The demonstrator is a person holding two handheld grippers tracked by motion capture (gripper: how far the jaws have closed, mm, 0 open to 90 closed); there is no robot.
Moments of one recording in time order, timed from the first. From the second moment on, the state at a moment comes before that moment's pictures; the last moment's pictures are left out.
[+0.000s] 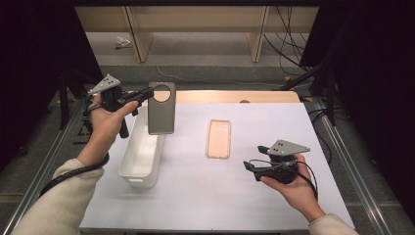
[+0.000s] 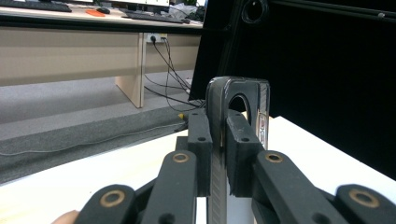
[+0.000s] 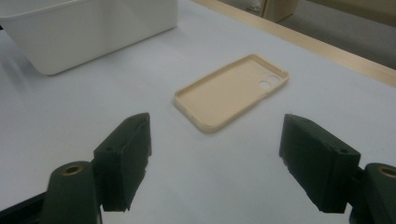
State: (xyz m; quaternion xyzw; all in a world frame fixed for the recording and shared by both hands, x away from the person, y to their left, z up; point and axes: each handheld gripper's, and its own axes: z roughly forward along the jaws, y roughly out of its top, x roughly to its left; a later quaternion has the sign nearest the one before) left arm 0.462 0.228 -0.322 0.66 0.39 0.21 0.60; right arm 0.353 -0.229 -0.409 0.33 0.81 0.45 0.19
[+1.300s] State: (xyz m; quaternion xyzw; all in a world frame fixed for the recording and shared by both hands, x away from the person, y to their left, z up) left arm 0.486 0.247 -0.323 0.67 0.41 0.22 0.58; right arm 0.354 -0.229 -0.409 0.33 0.81 0.45 0.19
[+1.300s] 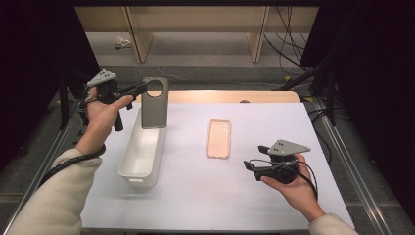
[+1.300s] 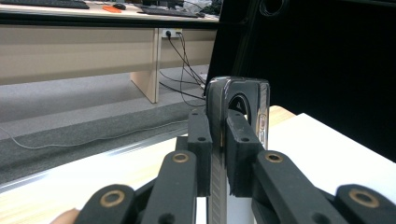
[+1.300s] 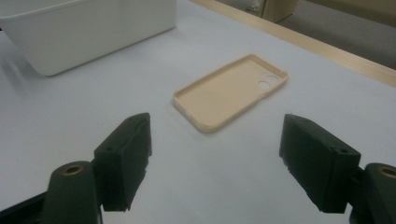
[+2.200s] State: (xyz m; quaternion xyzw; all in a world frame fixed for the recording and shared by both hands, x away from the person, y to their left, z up) left arm 0.495 0.261 -0.329 0.67 0.42 0.23 0.57; right arm 0.354 -0.231 -0.409 0.33 0.80 0.45 0.20
